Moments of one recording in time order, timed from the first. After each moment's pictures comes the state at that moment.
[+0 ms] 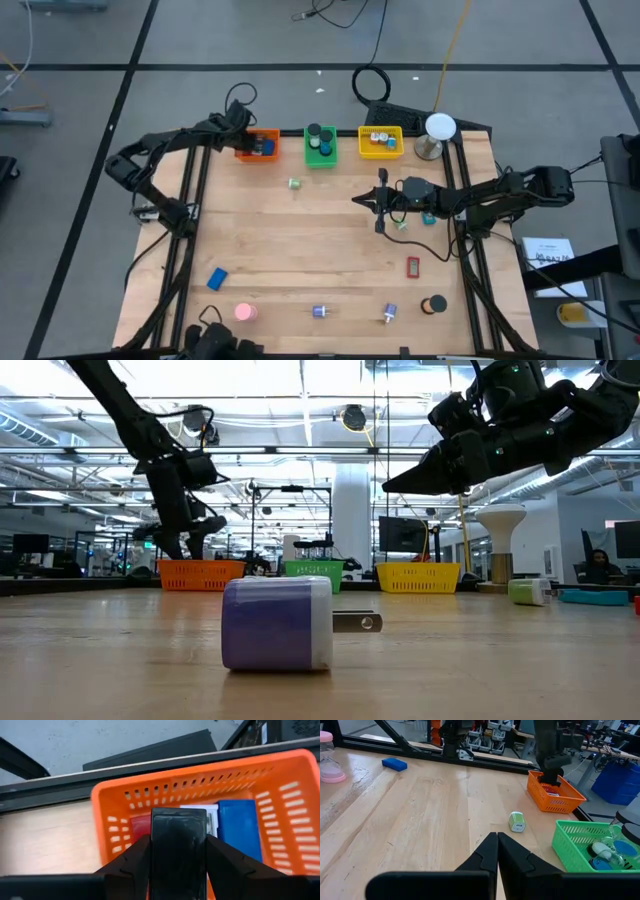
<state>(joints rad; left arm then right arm) 0.97 1.57 0.86 -0.31 -0.11 -0.39 -0.12 1.30 0.38 0.72 0.00 -0.18</state>
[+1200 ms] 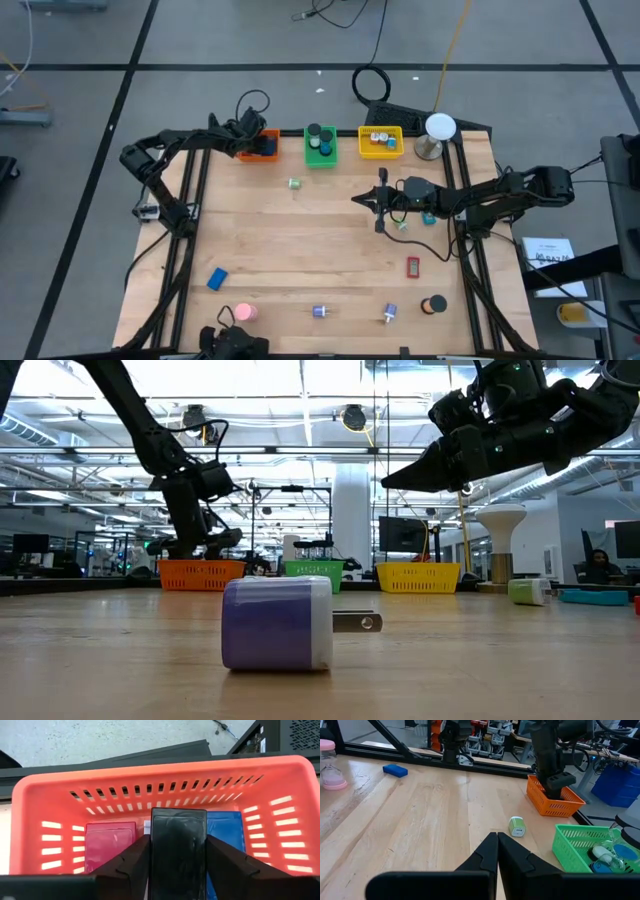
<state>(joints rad) 0.87 1.69 0.86 -0.16 -0.19 -0.53 -0.12 1.30 0.38 0.74 0.00 -0.17</state>
